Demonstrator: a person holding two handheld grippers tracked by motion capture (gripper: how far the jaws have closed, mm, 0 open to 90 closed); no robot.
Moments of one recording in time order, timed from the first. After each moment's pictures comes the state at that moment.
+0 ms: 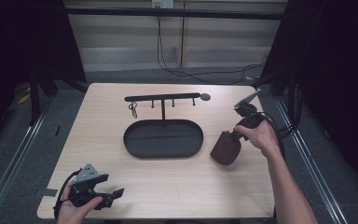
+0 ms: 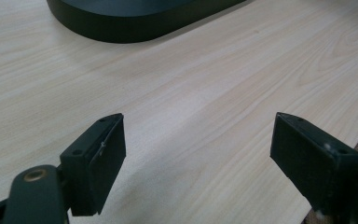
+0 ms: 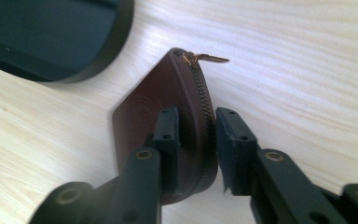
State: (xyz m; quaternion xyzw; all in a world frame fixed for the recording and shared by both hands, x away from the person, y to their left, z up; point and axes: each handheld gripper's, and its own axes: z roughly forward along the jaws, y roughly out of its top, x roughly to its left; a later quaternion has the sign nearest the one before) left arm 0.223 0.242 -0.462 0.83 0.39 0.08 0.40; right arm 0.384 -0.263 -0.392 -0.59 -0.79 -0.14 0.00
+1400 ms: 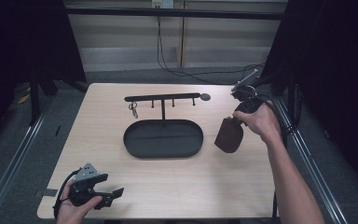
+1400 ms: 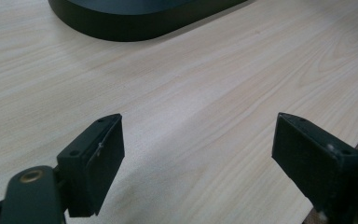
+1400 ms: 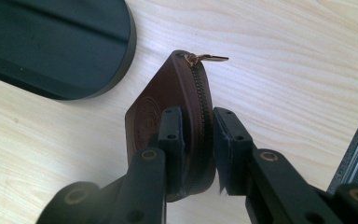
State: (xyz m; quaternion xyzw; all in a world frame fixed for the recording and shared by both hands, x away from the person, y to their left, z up) left arm 0.225 0.244 -0.463 0.82 0.39 0.08 0.40; right arm 0.394 -0.241 -0.332 -0.58 -0.80 -0.10 -0.05
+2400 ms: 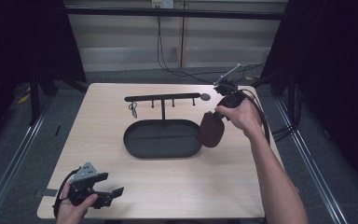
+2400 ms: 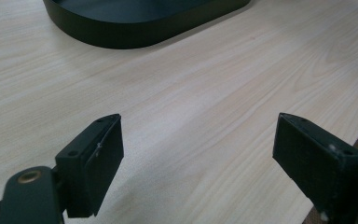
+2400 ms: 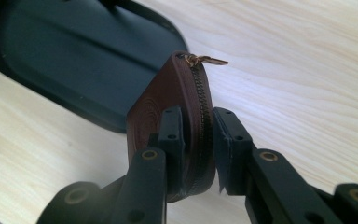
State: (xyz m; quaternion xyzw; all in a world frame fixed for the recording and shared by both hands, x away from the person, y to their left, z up) left arm 0.226 0.245 -0.462 0.82 0.38 0.08 0.41; right arm 0.410 -0.196 -0.326 -0.55 -0.82 -0.16 -0.04
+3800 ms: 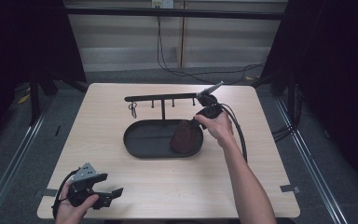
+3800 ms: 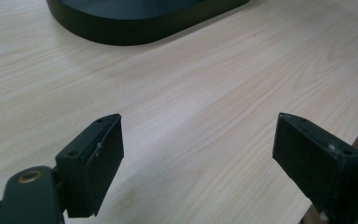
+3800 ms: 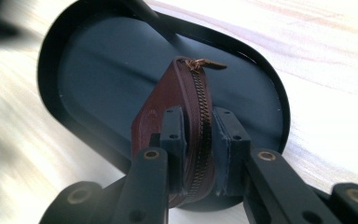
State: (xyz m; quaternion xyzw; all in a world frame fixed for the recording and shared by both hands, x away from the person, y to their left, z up) left arm 0.225 0.246 -0.461 0.82 0.39 0.07 0.41; right arm 0.431 -0.157 -0.402 -0.55 -0.79 -0.27 0.05
